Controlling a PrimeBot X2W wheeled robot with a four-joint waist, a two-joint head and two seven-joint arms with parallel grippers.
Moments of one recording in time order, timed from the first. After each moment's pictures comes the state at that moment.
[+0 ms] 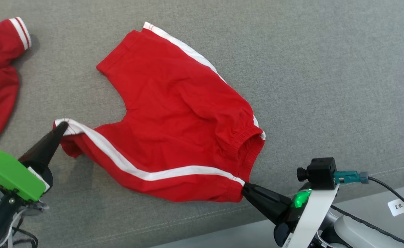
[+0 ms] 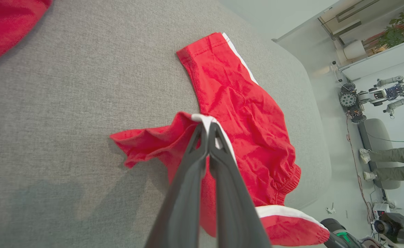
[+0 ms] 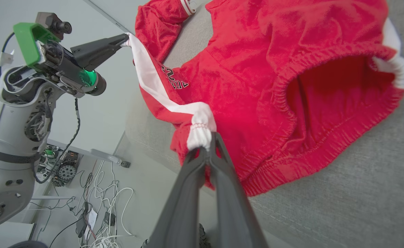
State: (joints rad) left arm -0.06 0.27 0.08 -0.41 -1.04 0.12 0.67; right arm -0.15 -0.49 0.86 -0.20 1.00 0.11 0.01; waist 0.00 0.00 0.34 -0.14
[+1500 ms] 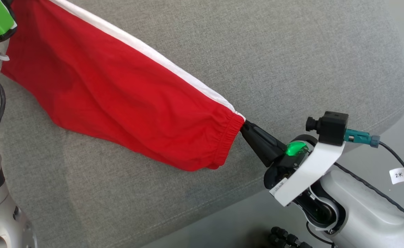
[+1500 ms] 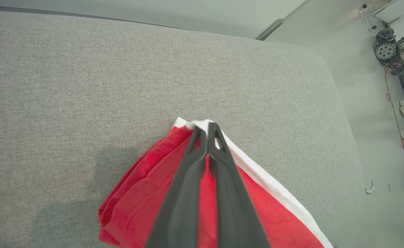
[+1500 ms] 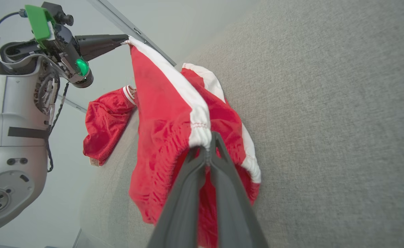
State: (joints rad) left arm -0.91 0.15 0.08 -0.03 -0.55 0.12 1.12; right arm -0.36 -0.36 0.81 -0.06 1.06 0.12 -0.19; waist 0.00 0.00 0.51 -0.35
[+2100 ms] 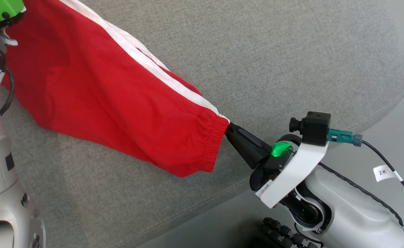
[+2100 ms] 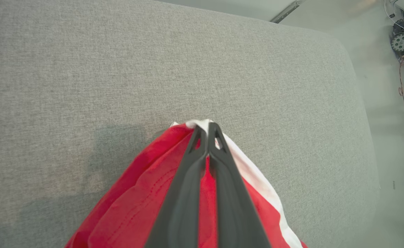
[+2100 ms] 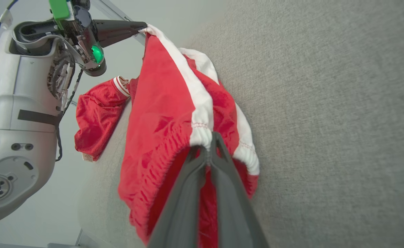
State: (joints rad) left arm -0.98 0.10 0.07 0.09 -0.43 0.12 1.11; right arm -0.41 -0.32 0.89 -0.02 1.06 0.12 -0.21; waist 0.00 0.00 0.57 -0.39
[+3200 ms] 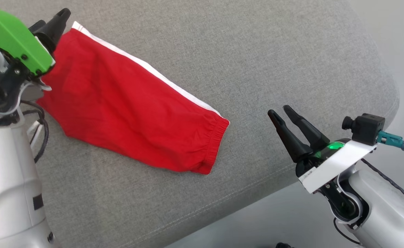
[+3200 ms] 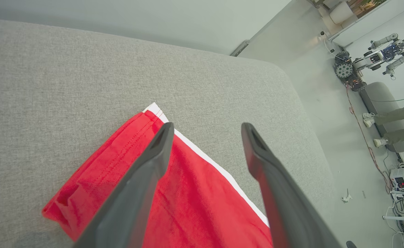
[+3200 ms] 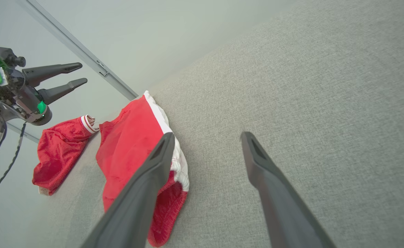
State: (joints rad) left arm -0.78 0.04 0.14 0.13 -0.59 0.03 0.88; right arm -0.32 -0.44 0.72 0.08 1.04 0.09 -0.25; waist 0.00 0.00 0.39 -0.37
